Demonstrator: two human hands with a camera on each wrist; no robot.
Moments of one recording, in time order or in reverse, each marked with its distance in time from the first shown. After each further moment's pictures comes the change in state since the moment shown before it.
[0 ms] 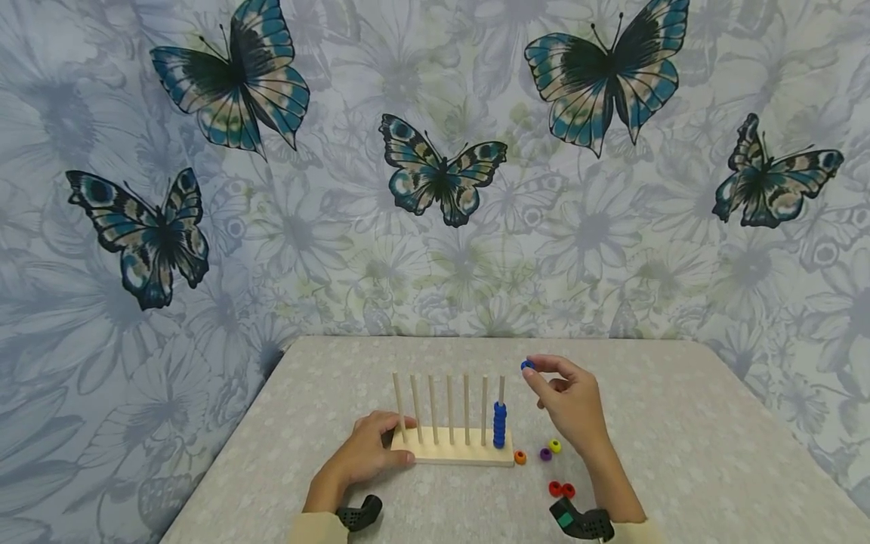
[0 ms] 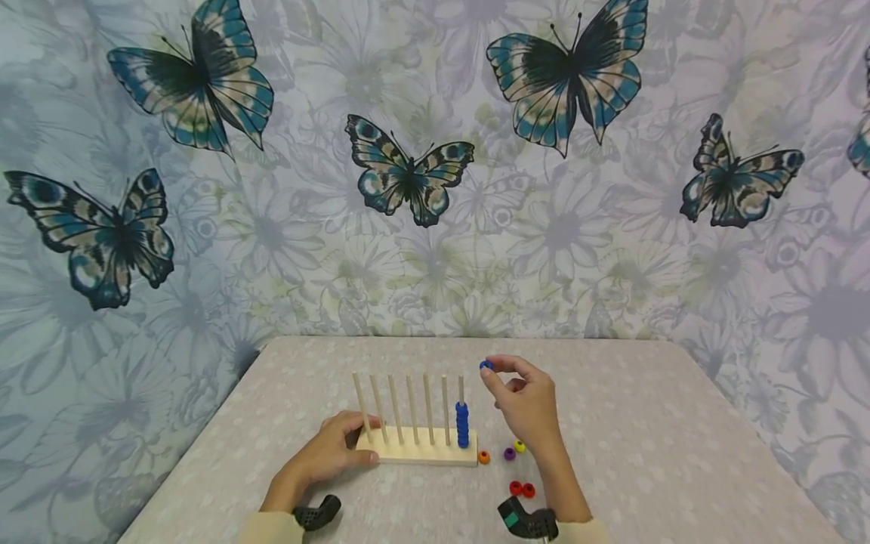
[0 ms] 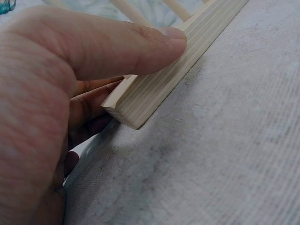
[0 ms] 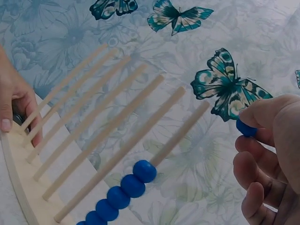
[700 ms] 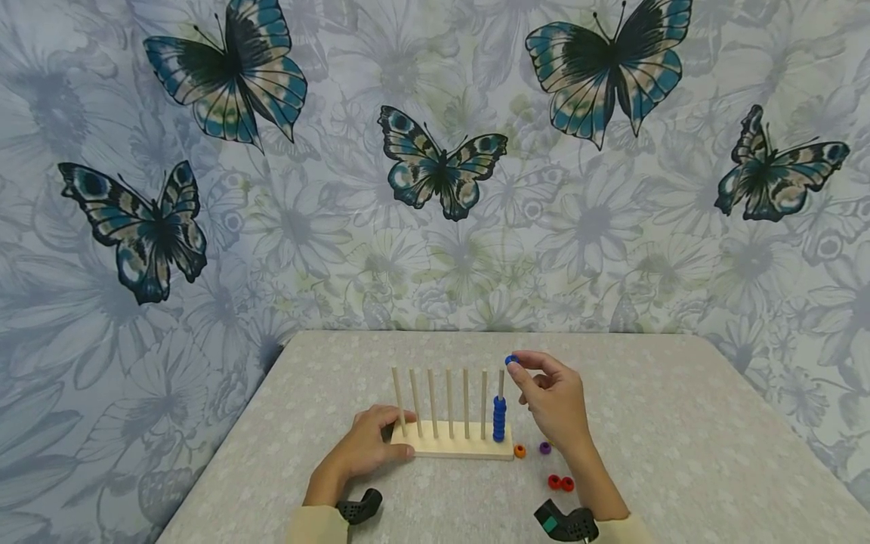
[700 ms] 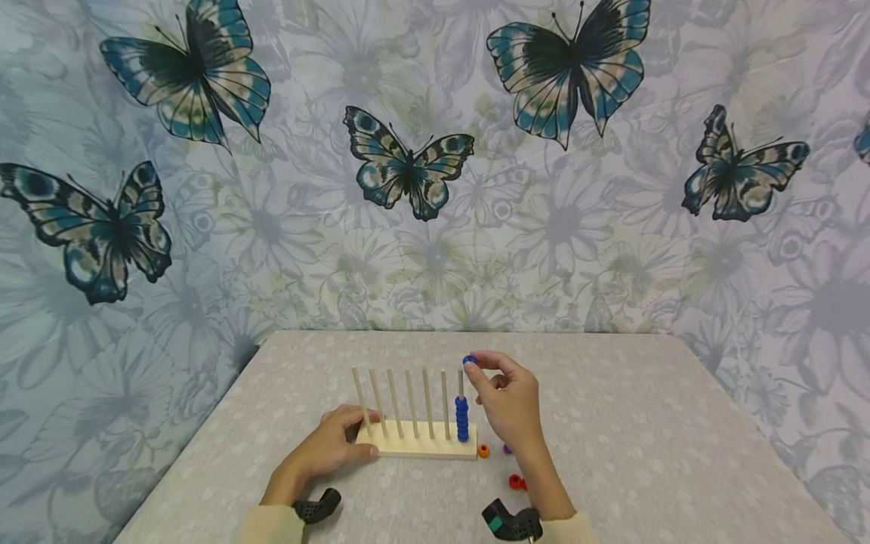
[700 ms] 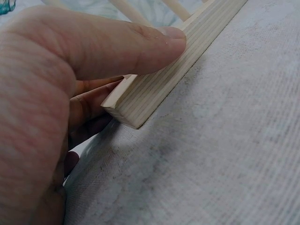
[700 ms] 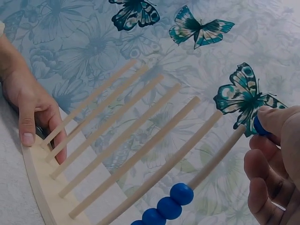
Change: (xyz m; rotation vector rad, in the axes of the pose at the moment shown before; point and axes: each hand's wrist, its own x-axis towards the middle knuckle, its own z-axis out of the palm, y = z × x) left_hand -0.001 0.002 0.001 0.018 0.006 -0.019; right_hand -0.015 -0.043 0.020 0.070 -0.002 0.025
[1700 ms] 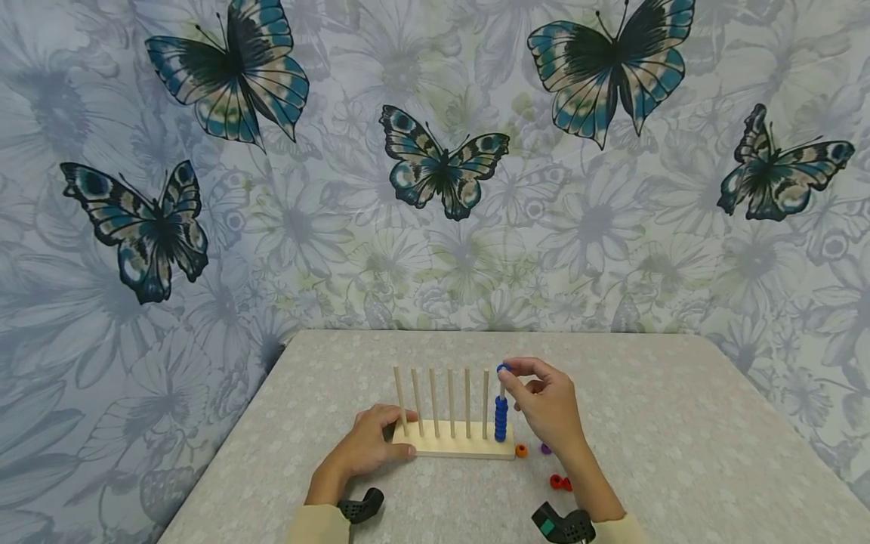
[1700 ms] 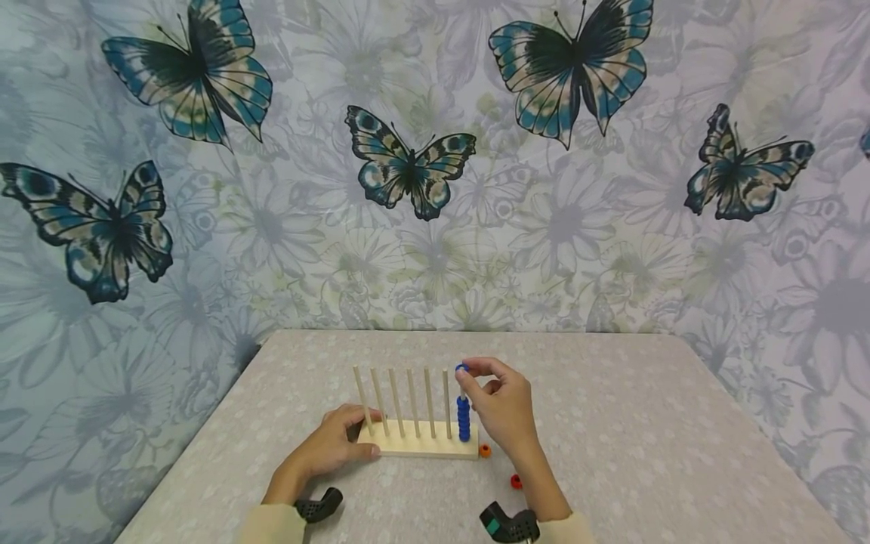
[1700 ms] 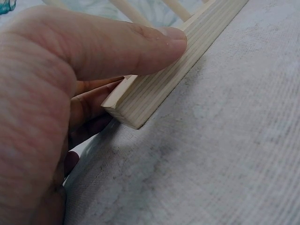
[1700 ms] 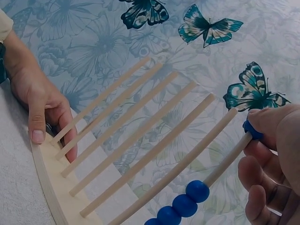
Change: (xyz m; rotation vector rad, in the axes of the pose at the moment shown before) left_hand 0.001 -0.001 0.000 0.000 -0.007 0.023; right_hand -0.003 0.004 0.009 -0.075 -0.055 -0.010
